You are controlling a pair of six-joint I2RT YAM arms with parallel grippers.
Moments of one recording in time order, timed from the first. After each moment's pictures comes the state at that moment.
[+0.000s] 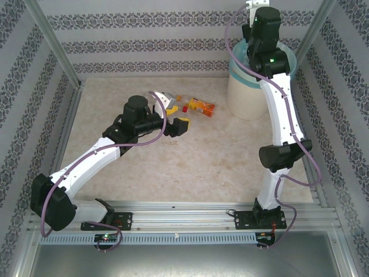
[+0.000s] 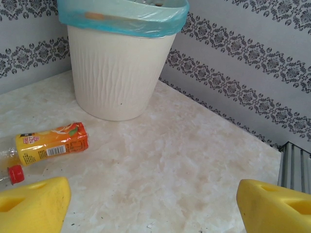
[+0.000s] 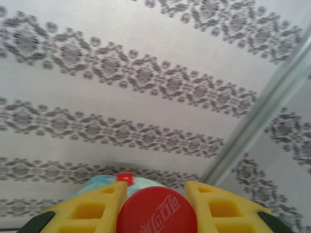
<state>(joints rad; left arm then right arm) -0.54 1.31 1.09 -0.07 0.45 -0.12 0.22 1.95 2.48 -0.60 0.48 -0.31</state>
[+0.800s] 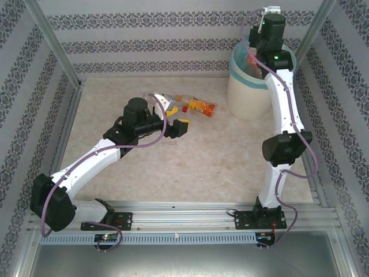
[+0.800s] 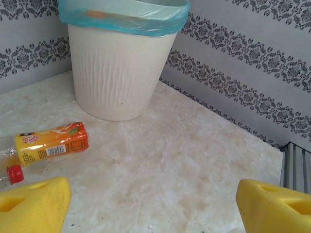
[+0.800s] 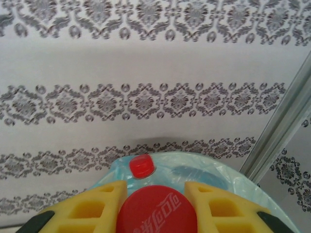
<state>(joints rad) -0.54 1.31 1.05 -0.02 0.45 -0.12 0.06 2.03 2.39 -0.59 0.27 0.01</state>
